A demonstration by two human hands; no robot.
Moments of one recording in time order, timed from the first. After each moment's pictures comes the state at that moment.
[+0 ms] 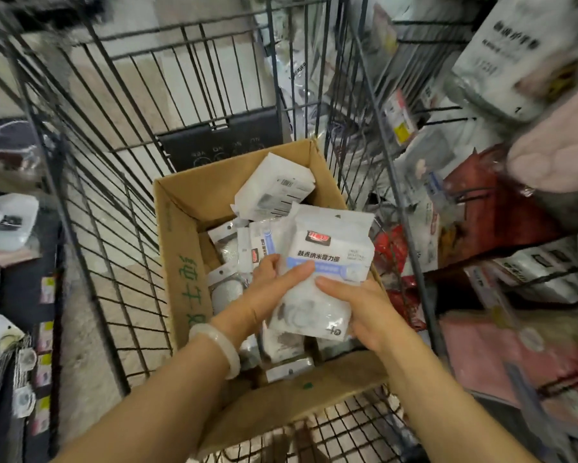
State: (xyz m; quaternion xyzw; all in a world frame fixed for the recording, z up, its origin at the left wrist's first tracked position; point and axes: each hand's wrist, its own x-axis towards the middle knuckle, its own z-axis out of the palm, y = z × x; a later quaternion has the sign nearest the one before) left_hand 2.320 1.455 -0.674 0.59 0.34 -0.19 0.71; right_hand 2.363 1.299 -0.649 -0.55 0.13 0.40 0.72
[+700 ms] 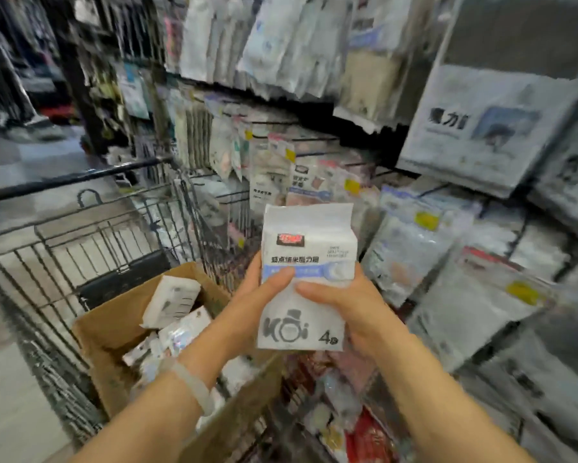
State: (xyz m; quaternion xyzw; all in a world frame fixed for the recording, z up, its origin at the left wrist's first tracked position) left_hand 2.214 1.314 -0.429 0.58 -0.05 -0.17 0.79; right_hand 2.186 1.156 -0.391 -0.64 -0.01 0.06 0.77
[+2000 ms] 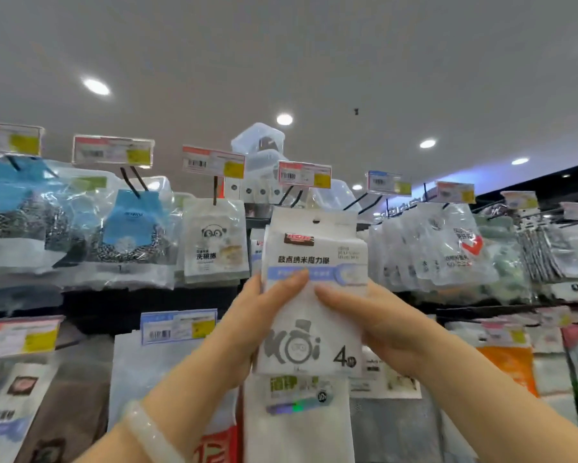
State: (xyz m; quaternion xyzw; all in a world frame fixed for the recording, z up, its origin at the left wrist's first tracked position) left_hand 1.781 0.804 -0.023 0.37 -0.57 -0.33 0.65; right_hand 1.621 0.751 -0.015 -0.75 0.11 -0.43 0.49
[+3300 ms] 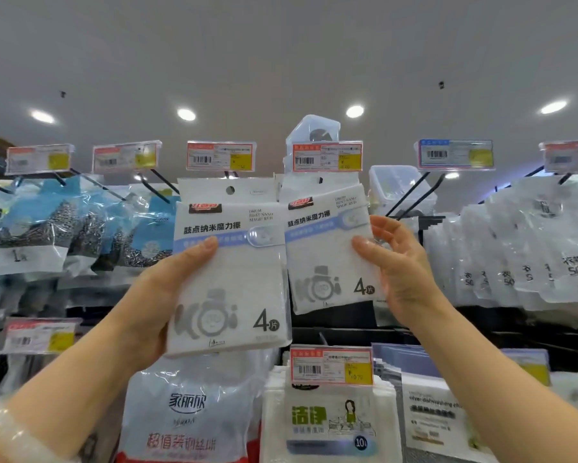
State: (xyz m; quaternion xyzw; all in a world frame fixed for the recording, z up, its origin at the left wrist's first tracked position) left_hand 1.814 0.808 0.008 0.42 -0.48 -0.18 0.75; right_hand 1.664 0.587 0.030 -0.63 -0.09 -0.55 0.54
